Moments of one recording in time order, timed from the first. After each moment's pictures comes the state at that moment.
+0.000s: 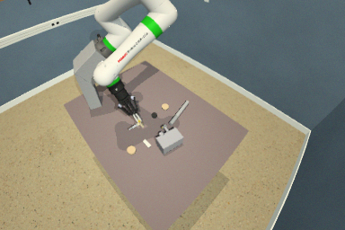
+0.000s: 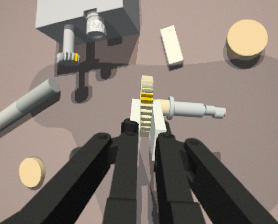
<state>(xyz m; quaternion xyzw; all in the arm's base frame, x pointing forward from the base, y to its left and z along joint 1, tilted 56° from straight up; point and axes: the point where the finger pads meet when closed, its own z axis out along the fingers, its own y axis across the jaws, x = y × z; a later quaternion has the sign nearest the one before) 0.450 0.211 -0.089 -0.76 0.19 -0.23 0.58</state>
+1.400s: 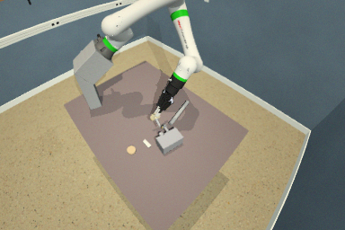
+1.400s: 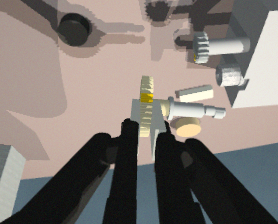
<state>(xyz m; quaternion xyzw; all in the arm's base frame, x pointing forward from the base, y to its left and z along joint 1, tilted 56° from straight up) 0.487 0.271 0.036 -0.77 -0.60 -0.16 0.13</state>
